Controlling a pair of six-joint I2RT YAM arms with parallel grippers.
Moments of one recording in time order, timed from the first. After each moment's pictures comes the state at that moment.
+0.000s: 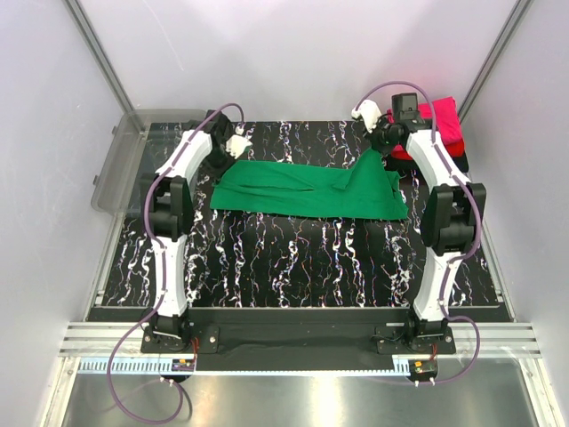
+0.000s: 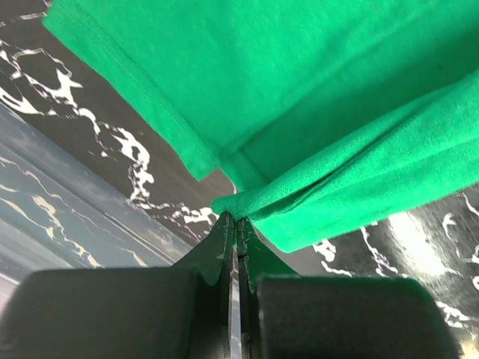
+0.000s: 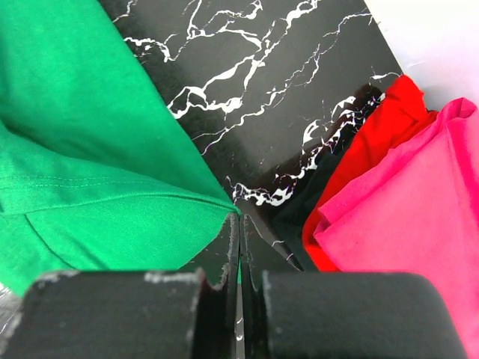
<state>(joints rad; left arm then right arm) -0.16 2.27 2.04 -1.08 0.04 0.60 0.08 2.03 1.85 -0.63 -0.31 -0.80</state>
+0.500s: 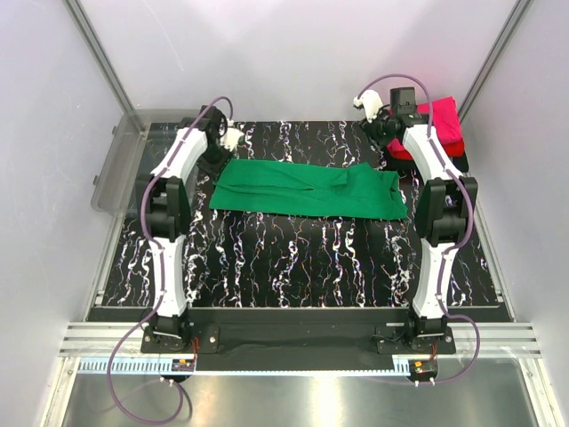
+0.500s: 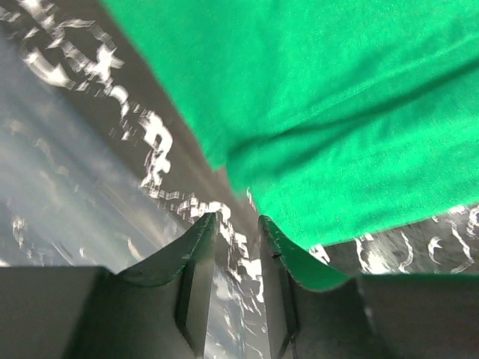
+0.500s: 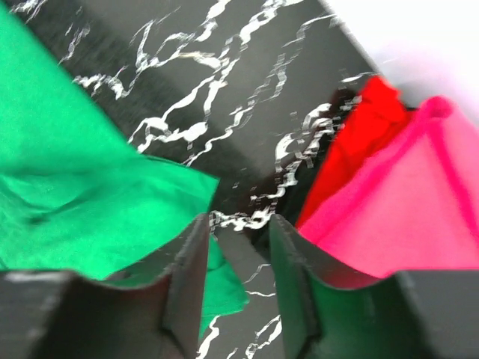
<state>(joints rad) -0.14 2.29 2.09 -1.07 0.02 0.46 0.08 2.17 2.00 -0.60 -0.26 -0.69</state>
